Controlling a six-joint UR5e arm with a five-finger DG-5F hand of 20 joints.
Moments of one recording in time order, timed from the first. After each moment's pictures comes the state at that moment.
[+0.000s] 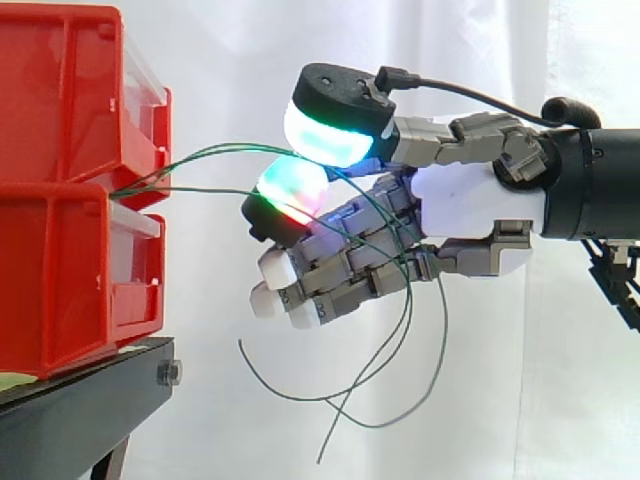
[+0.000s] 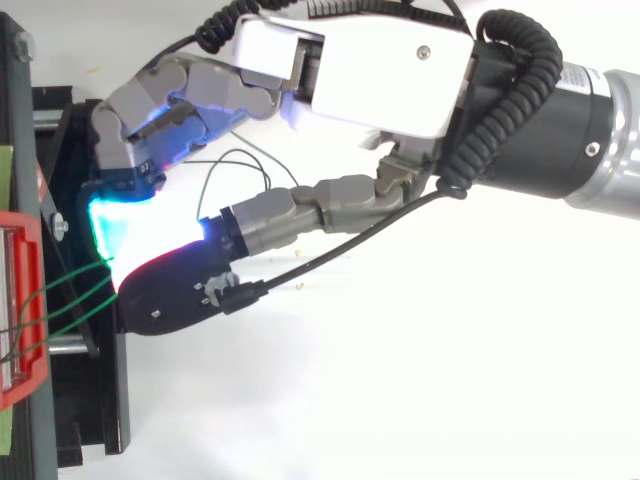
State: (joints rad) arm 0.11 -2.30 -1.05 -2.87 -1.31 -0.43
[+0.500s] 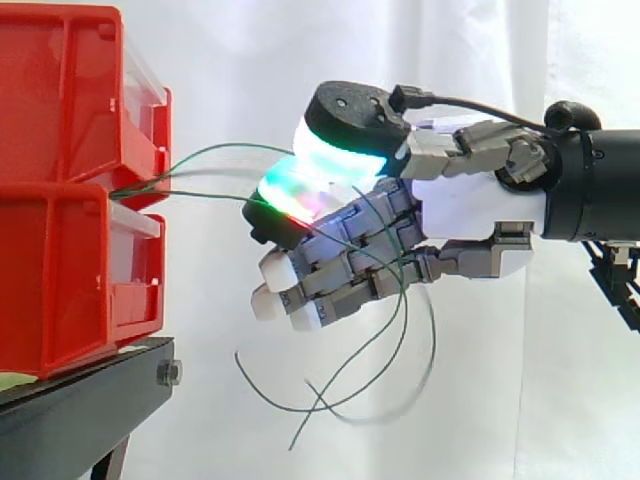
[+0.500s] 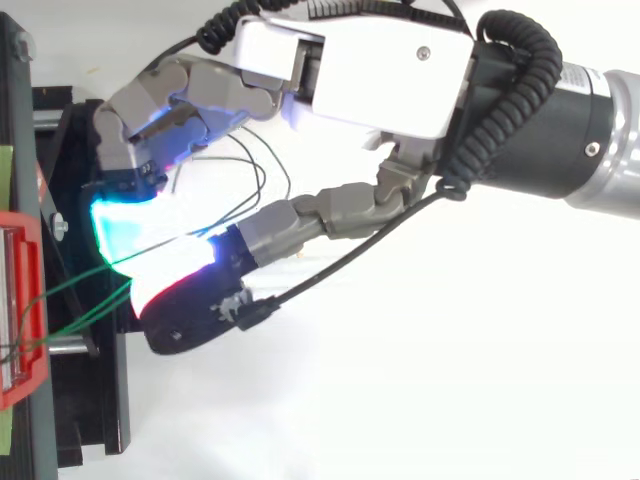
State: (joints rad) arm 0.11 -2.30 -1.05 -2.87 -1.31 -0.43
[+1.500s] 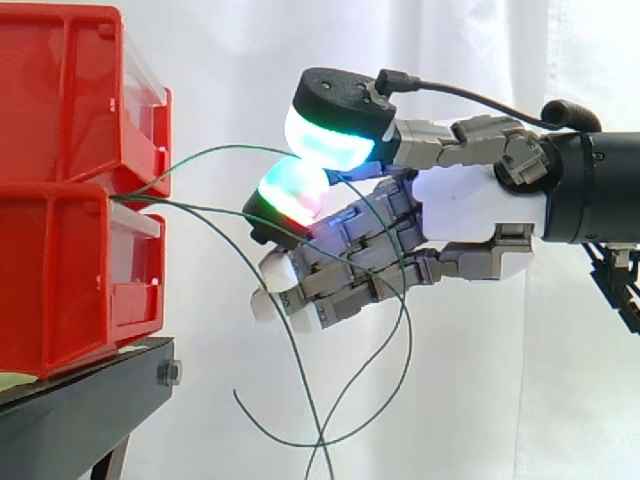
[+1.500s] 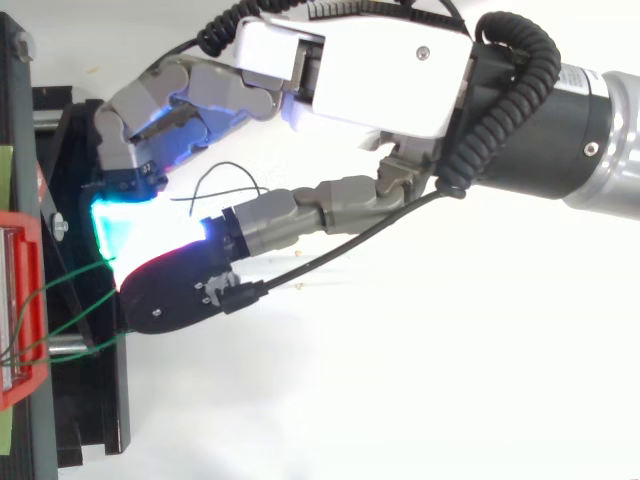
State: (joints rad) arm 0.11 -2.31 -1.05 -2.87 -1.31 -0.41
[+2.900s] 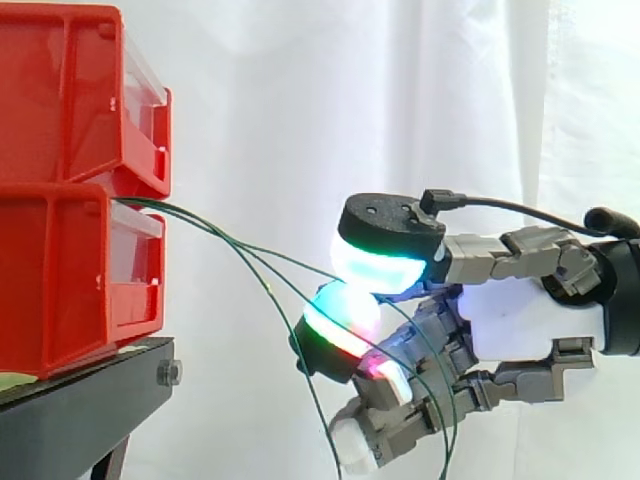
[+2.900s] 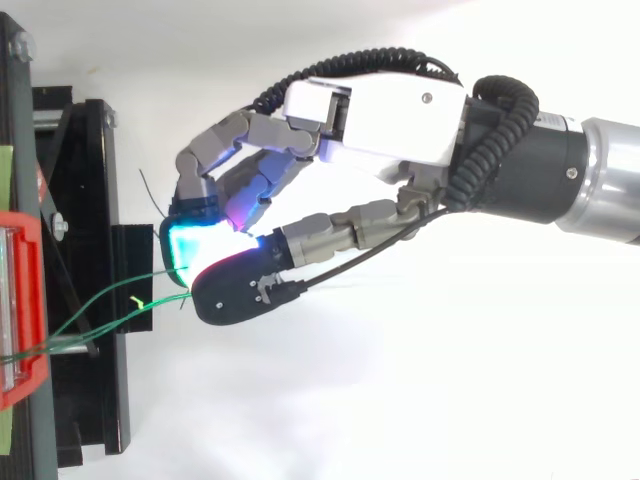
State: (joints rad) arm 0.13 -2.31 -1.20 -2.83 -1.28 -0.18
